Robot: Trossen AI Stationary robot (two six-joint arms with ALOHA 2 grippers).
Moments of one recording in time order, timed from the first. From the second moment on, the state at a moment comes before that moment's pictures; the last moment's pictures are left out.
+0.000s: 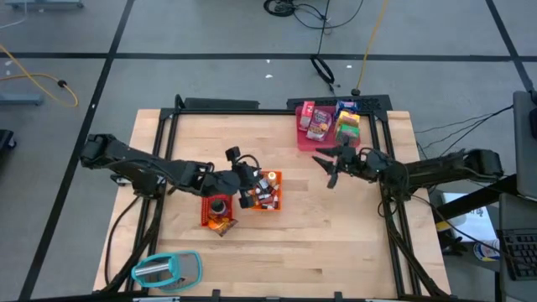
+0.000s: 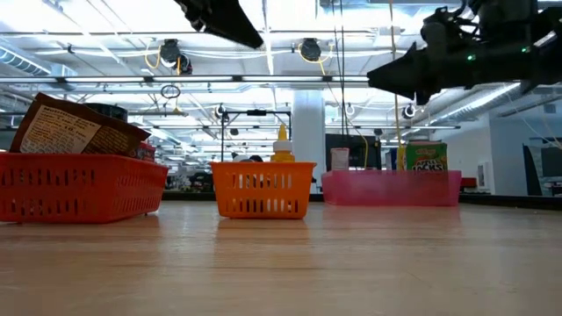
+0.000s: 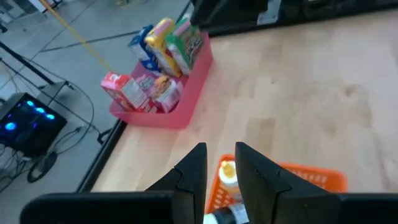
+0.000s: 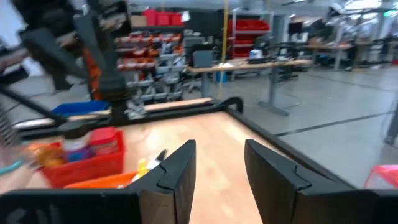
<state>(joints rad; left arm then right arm) -0.23 1.44 1.11 -0.27 -0.61 -0.01 -0.11 0.98 0.20 0.83 0.23 0.02</state>
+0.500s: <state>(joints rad) -0.35 1.42 1.11 -0.42 -0.65 -0.16 0.14 0.81 0.20 0.62 0.23 -0.01</state>
